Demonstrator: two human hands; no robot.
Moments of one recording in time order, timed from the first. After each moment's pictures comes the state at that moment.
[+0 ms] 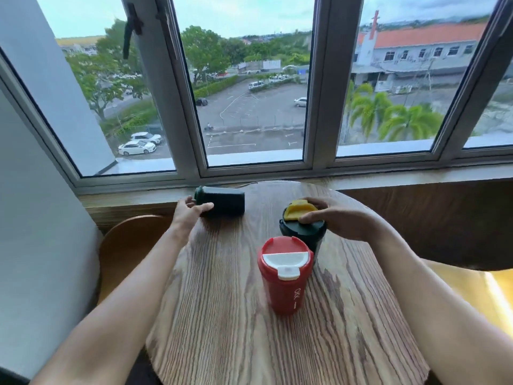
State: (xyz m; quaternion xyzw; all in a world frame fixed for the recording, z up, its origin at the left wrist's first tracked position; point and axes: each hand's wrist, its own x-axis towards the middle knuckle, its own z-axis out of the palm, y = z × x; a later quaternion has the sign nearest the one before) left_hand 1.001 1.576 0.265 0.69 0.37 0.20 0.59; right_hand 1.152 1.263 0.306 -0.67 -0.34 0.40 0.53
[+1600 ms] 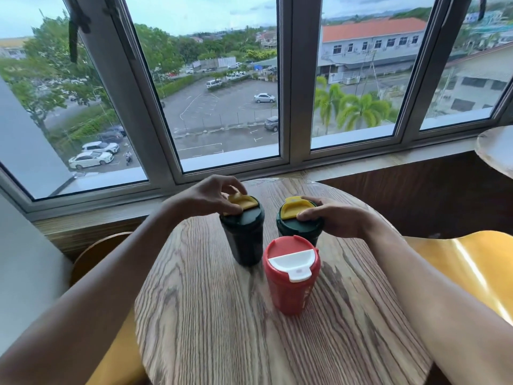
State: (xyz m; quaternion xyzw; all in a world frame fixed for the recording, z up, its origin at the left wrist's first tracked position) left_hand 1.035 1.543 0.350 0.92 -0.01 -0.03 0.38; right_hand 1.150 1.268 0.288 -0.60 -0.26 0.44 0.61
